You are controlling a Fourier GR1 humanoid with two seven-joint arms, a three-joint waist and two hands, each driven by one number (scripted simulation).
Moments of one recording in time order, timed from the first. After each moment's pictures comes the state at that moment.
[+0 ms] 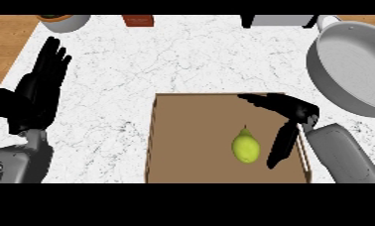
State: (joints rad) left arm -0.20 0.30 0.02 -1.65 0.16 0.23 0.23; right arm -0.37 -0.39 0.29 -1.32 0.05 0.69 0.40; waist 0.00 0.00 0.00
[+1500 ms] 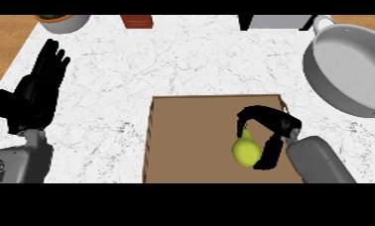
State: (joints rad) left arm -0.20 0.24 0.11 -1.61 0.12 0.13 0.21; right arm -0.30 -0.28 0.30 -1.23 0.46 0.62 0.08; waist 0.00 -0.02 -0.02
